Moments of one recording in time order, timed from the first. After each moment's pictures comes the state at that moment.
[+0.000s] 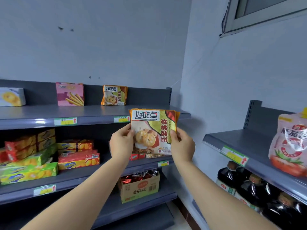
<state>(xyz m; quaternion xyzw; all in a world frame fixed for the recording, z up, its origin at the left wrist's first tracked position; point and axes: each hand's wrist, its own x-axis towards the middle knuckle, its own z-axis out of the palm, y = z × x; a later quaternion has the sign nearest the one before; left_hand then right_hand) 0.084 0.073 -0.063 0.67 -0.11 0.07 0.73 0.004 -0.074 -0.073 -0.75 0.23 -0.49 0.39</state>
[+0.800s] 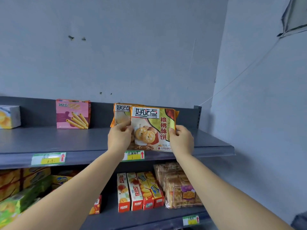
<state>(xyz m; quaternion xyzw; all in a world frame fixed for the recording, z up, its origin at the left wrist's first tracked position) 0.358 0.008 -0.009 0.69 -0.10 0.14 0.70 0.301 -0.163 -0.014 -0.79 0.17 -0.43 0.39</state>
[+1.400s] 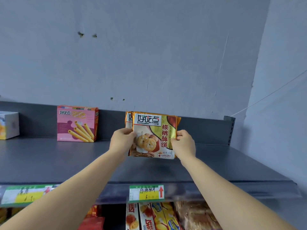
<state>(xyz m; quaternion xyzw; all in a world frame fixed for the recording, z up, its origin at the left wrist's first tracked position) 0.521 0.002 0.000 0.72 -0.06 0.11 0.69 0.488 -0.186 -0.008 -0.84 0.14 -0.34 0.40</state>
